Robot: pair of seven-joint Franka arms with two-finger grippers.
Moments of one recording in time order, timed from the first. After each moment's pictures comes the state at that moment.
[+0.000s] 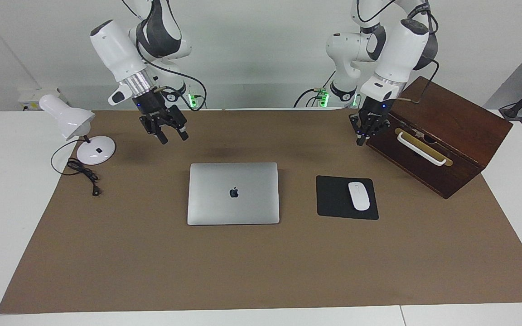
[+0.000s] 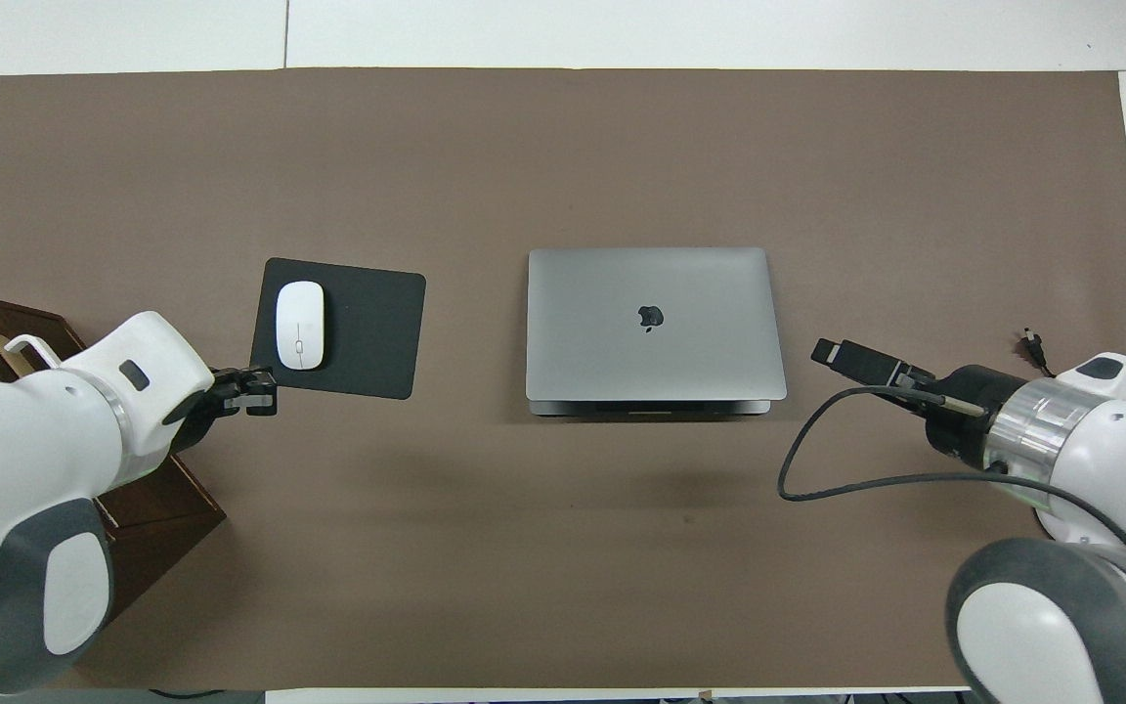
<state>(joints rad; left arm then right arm) -0.24 -0.35 -0.03 -2.38 -0.17 2.34 0.00 0.23 -0.40 -0.03 -2.50 0.57 2.55 0.23</state>
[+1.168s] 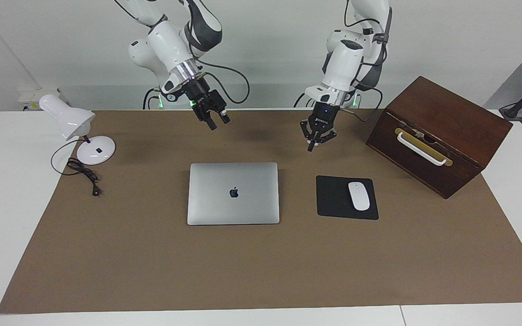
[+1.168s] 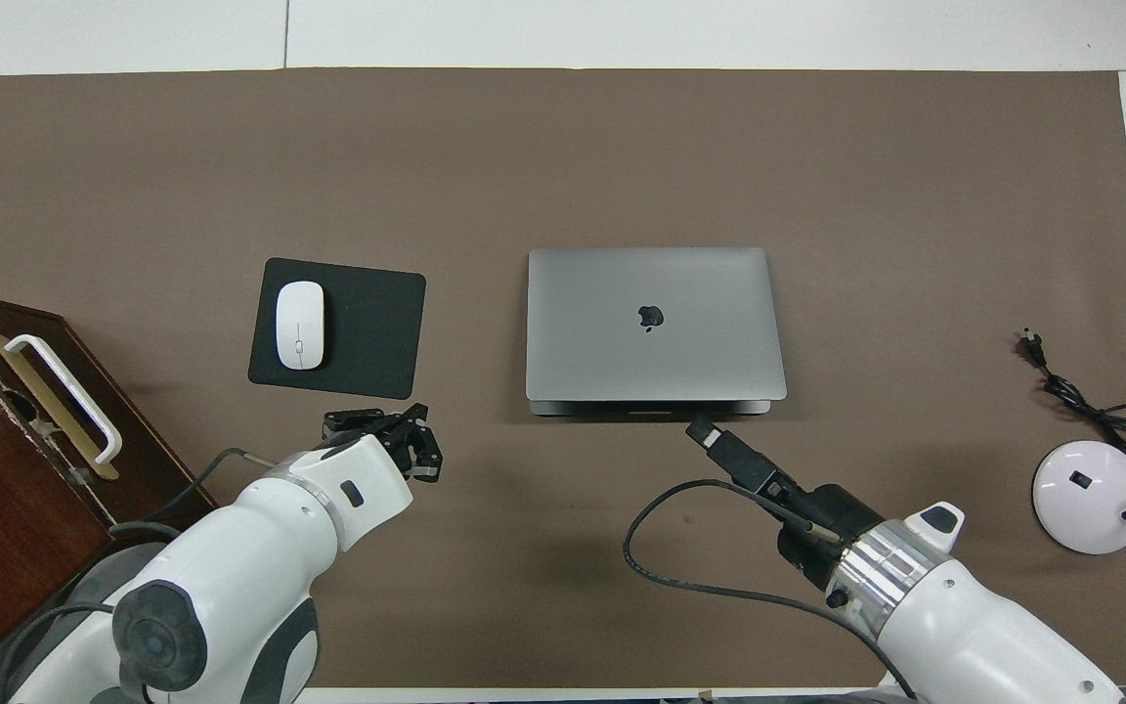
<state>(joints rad) -0.56 -0.26 -0.03 -2.65 -0.18 2.93 0.00 0.64 -0.47 0.00 -2.73 1.04 3.06 0.32</state>
